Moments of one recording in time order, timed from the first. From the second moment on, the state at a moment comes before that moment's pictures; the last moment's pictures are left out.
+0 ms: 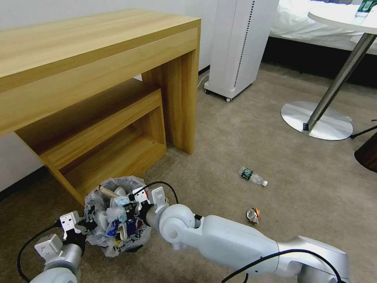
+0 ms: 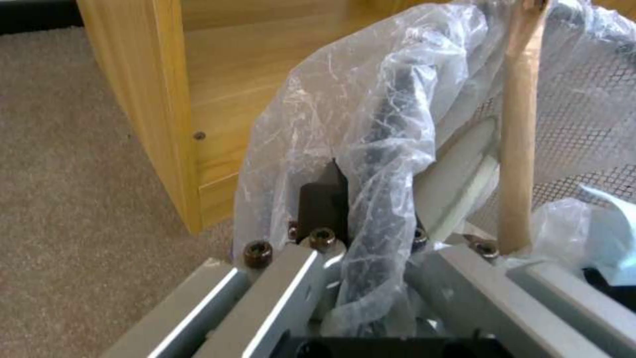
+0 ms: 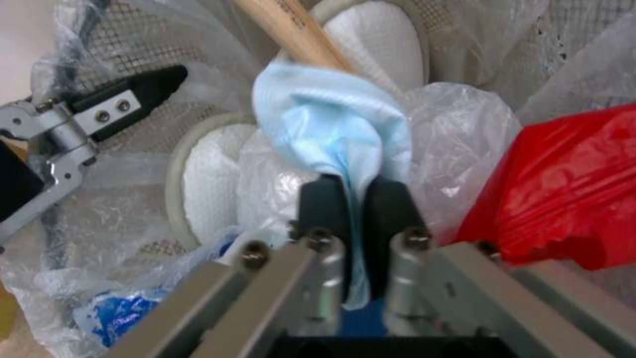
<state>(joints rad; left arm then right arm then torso) 1.66 -1.40 -0.83 -2.10 -0.56 0.35 -0.08 -0.47 1.32 -0.77 1.70 1.26 -0.42 0.57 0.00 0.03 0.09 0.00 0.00</state>
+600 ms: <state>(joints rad) 1.67 -1.39 -0.84 -2.10 -0.56 0.35 -0.09 -0.50 1.28 -0.74 1.78 1.20 -0.38 0.52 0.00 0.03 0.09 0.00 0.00</state>
